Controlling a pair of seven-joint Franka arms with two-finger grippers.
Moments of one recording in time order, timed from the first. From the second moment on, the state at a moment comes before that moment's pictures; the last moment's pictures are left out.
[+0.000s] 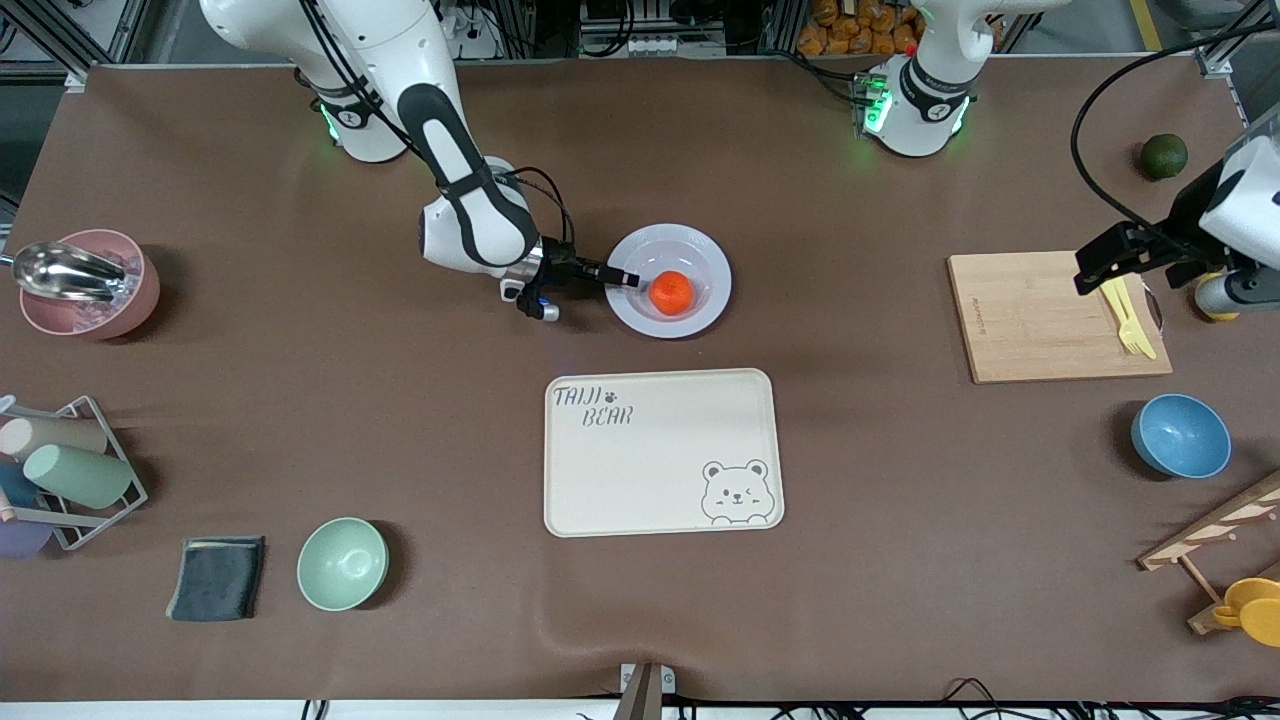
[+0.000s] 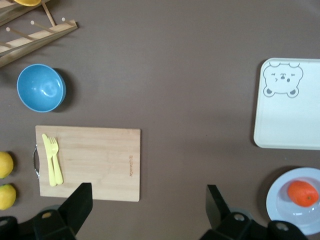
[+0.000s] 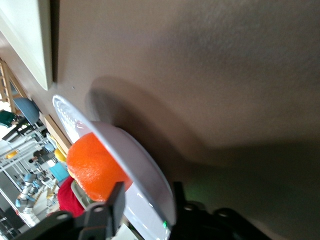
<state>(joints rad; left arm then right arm) -0.03 0.02 -0.05 -1.53 0.02 1.56 -0.15 0.77 0.49 -0.01 -2.26 2.03 2.36 -0.58</state>
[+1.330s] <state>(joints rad) 0.00 -0.01 -0.03 -1.54 -0.07 1.54 -0.14 0.75 0.35 -0.03 -2.18 2.08 2.50 -0.65</state>
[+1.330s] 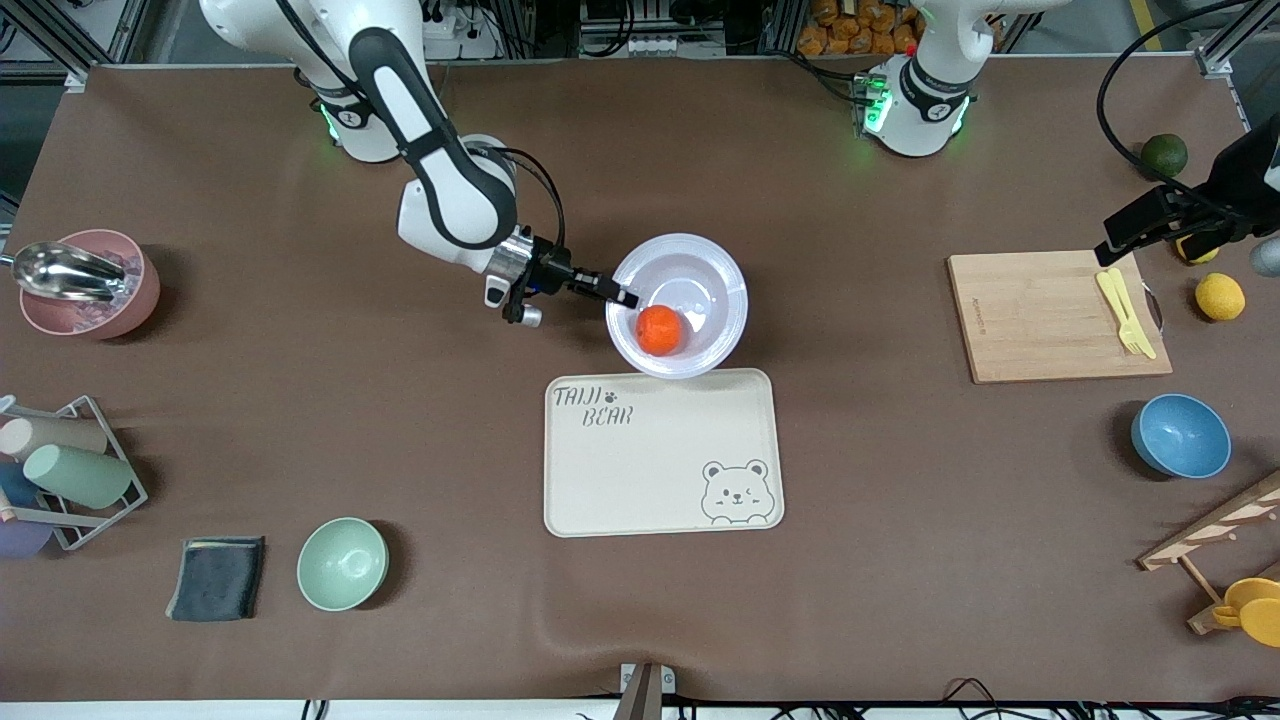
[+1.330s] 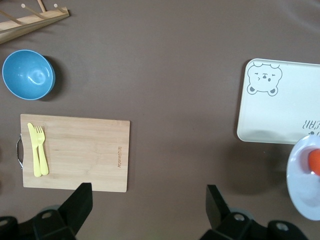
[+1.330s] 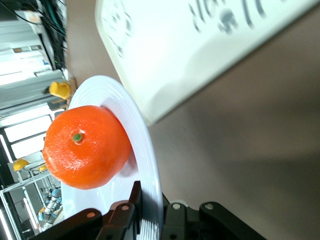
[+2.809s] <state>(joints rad) 0.01 -0.01 -0.02 -1.58 -0.07 1.55 -0.12 0.69 0.76 -0.03 -1.68 1.99 2.74 -0.68</state>
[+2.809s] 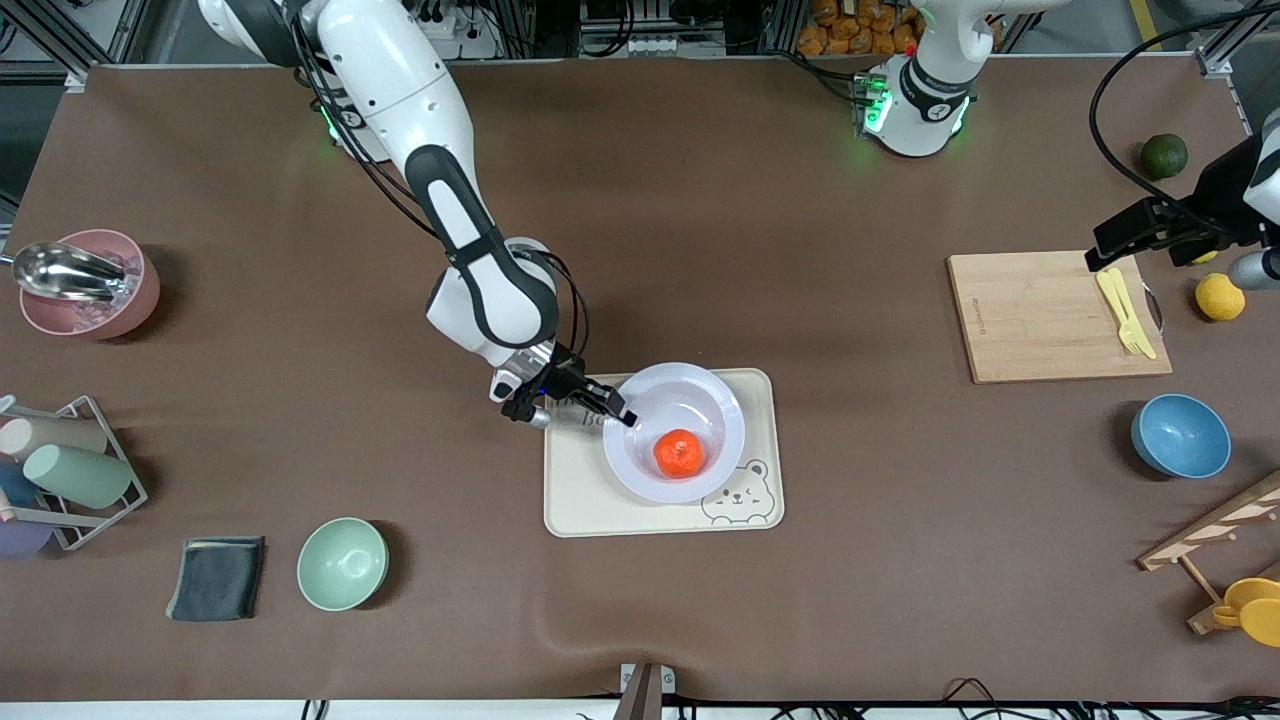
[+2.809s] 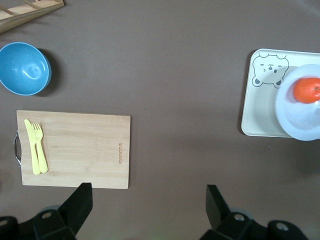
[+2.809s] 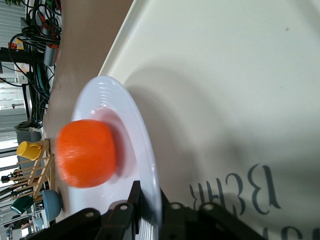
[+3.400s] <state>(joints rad) 0.01 -0.01 -0.02 -1.58 -0.07 1.55 -0.12 0.68 0.76 -0.04 -1.66 1.98 2.80 -0.68</state>
